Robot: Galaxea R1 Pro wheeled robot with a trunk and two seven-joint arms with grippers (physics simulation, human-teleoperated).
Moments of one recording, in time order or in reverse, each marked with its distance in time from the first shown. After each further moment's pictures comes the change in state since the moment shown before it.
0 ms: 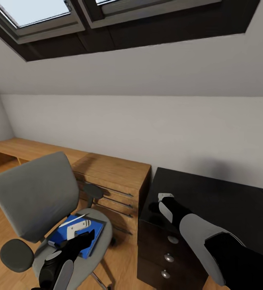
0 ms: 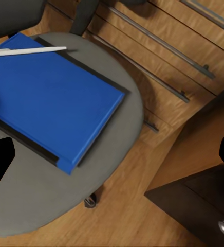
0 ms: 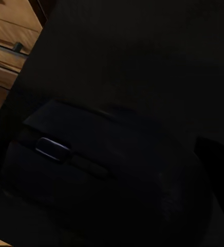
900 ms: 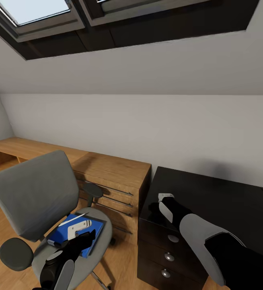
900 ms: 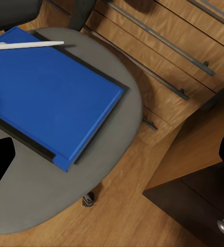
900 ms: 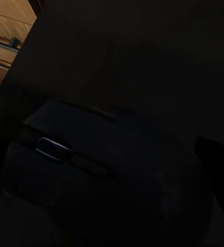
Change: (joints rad) left arm 0.000 -0.010 0.002 0.001 0.000 0.000 0.000; right arm 0.000 -0.001 -0.001 0.000 0.000 0.002 0.001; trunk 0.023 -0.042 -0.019
